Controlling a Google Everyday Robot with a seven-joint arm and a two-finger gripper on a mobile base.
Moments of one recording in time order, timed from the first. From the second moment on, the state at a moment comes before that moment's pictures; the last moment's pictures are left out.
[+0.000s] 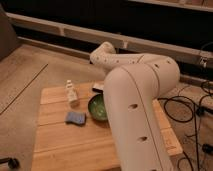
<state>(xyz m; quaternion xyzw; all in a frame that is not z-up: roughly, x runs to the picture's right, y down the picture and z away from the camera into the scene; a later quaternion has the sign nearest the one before) 0.087 -0.017 0.880 -0.08 0.35 0.63 0.68</state>
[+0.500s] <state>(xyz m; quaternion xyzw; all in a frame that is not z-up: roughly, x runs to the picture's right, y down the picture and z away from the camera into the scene) 0.079 -0.019 0.875 -0.08 0.37 0.63 0.68</state>
